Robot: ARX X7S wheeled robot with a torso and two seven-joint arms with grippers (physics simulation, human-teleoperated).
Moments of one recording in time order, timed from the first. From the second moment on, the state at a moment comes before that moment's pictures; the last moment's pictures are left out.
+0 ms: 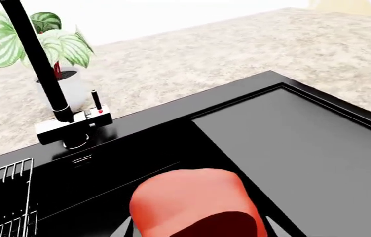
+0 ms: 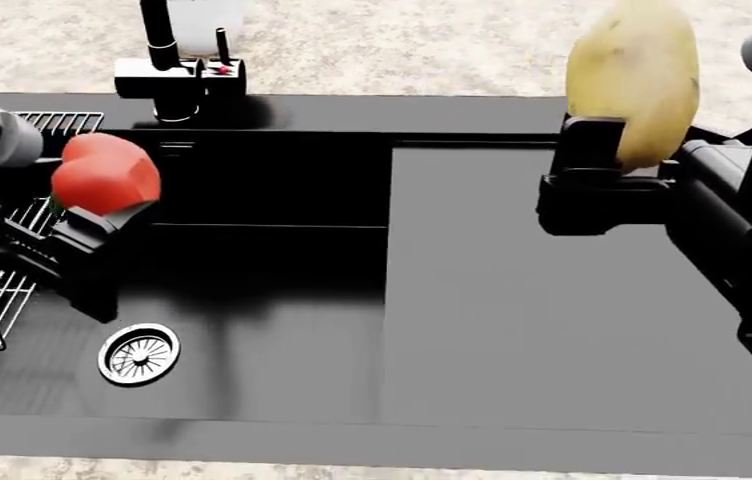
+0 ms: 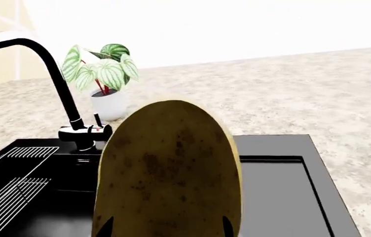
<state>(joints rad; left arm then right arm) -1.11 -0.69 0.48 0.15 -1.17 -1.03 -0.19 1.41 1.03 -1.11 -0.08 1.71 0.39 0.45</state>
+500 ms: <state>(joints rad) -1.11 -0.67 0.51 0.14 -1.15 -1.03 -0.19 1.38 1.04 -1.11 -0.08 1.69 0.36 0.42</state>
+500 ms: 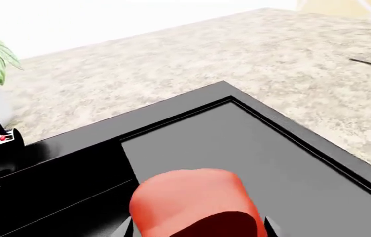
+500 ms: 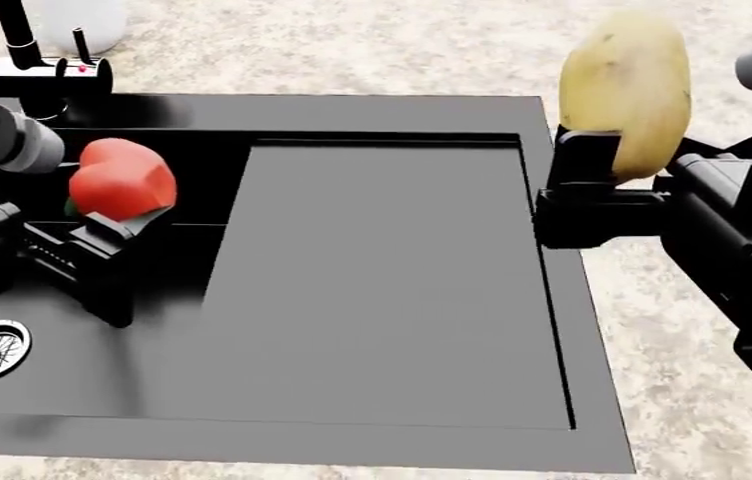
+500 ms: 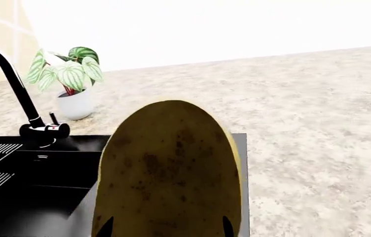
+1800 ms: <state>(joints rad) -1.13 -0.66 0.52 0.14 -1.18 -1.04 -0.20 1.34 1.04 -1.10 -0.08 1.68 0.35 0.41</state>
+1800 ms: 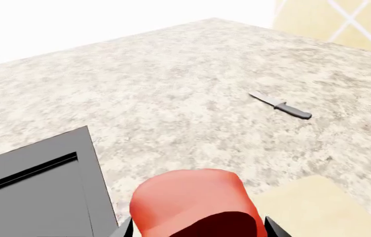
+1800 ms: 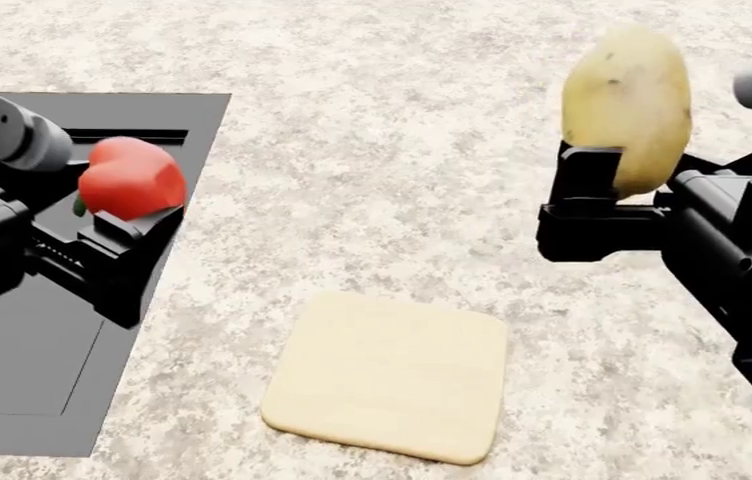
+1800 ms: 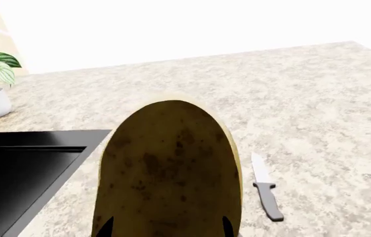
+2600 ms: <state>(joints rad) -1.14 -0.65 0.54 0.11 -1.17 -1.03 -0.20 1.69 0.81 -1.25 0.12 1.75 0.92 0.37</state>
